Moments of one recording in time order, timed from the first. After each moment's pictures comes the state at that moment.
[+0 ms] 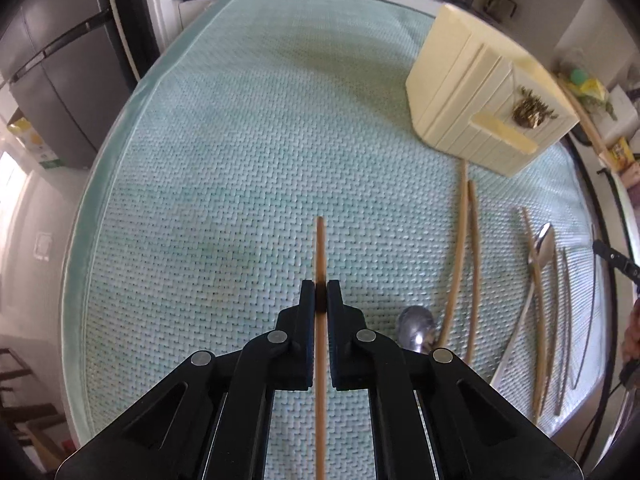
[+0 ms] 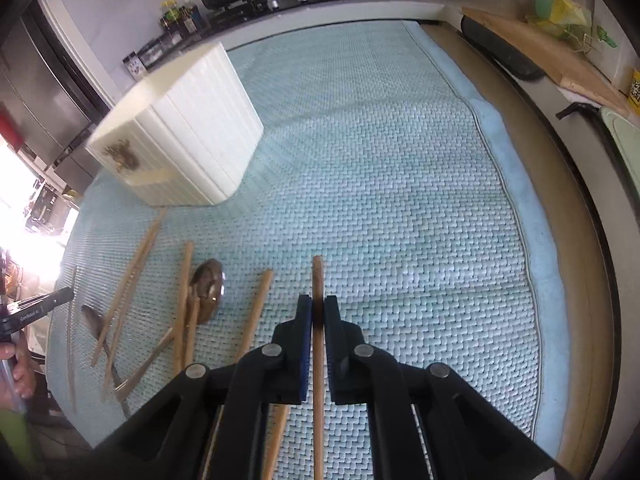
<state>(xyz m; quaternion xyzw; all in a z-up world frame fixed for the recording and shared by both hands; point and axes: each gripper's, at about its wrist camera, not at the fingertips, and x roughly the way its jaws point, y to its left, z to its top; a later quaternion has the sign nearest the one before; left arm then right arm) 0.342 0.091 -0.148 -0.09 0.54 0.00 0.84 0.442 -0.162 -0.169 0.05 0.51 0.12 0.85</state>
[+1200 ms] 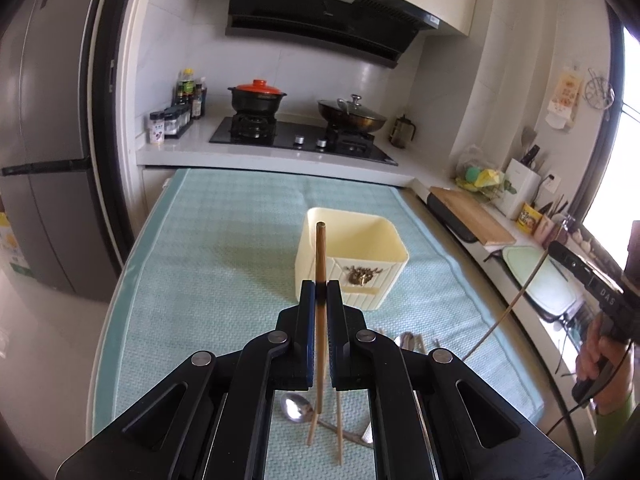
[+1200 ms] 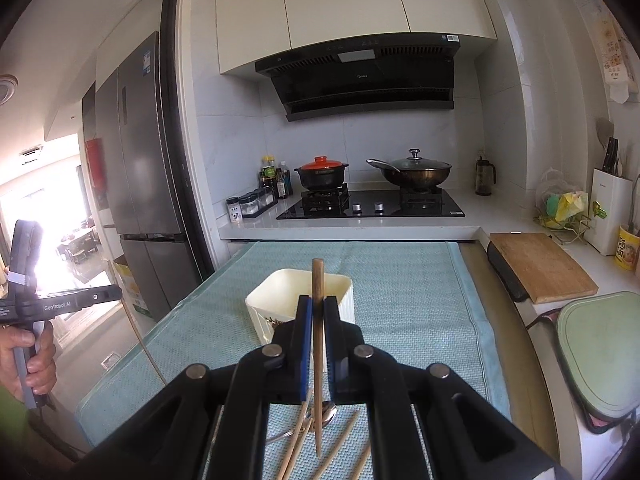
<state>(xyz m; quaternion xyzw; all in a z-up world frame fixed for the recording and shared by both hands) 0.278 0.089 0.035 -0.09 0.30 -0.10 0.94 0.311 -0.162 0.031 0.01 0.19 0.19 0.96</state>
